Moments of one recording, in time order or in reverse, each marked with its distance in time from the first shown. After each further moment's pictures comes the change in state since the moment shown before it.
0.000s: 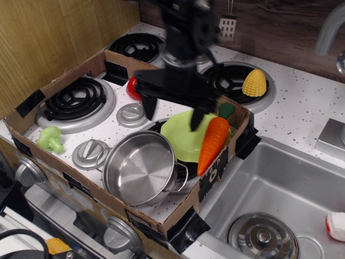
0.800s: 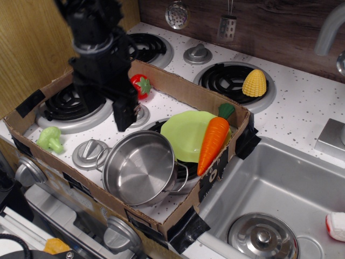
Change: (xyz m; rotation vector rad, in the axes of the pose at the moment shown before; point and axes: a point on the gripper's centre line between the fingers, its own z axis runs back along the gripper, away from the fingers) arm -0.022 0.089 0.012 -0.083 0.062 -0.314
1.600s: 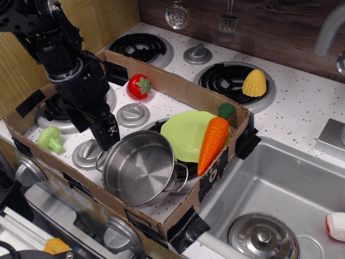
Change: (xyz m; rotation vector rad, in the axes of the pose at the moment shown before) arm -0.020 0.018 -0.036 -0.133 -0.083 -0.126
